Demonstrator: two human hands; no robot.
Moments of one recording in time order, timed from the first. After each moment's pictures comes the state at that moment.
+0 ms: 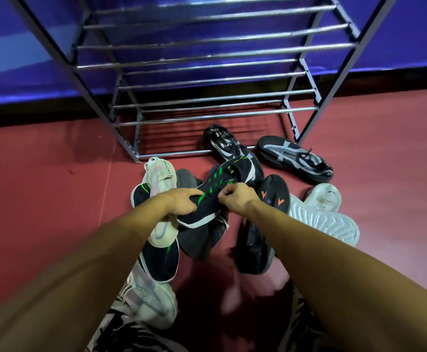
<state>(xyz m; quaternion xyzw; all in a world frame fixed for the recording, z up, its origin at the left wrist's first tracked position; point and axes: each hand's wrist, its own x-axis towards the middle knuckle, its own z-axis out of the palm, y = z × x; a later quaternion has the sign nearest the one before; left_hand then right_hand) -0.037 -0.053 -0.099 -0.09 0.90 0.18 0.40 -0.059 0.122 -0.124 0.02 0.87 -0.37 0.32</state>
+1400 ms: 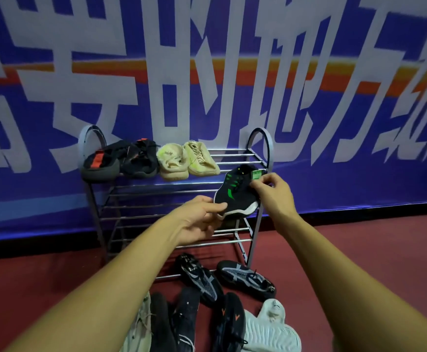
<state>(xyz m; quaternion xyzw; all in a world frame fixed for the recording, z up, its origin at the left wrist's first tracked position) -0.022 0.048 0.216 -0.09 0.61 0.77 0.19 -0.057 0.239 0.229 0.01 0.79 -0.60 -0.14</state>
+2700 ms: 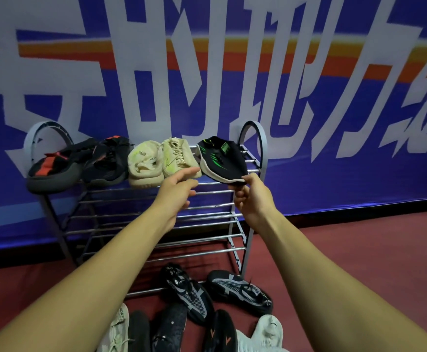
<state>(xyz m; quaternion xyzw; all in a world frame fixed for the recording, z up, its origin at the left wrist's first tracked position) -0.125 0.062 0.214 -0.05 0.71 0.70 -0.07 -0.156 0.234 0.207 0.08 0.49 -0.86 0.05</state>
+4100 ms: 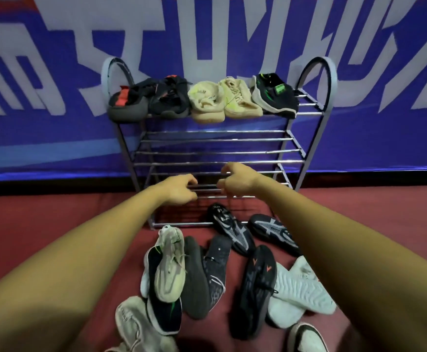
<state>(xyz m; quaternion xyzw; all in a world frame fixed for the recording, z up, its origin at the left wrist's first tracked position) -0.049 -0.069 0.121 -0.08 0.95 0.27 0.12 -0.093 0.116 0.144 -0.17 0.92 -0.32 0.16</state>
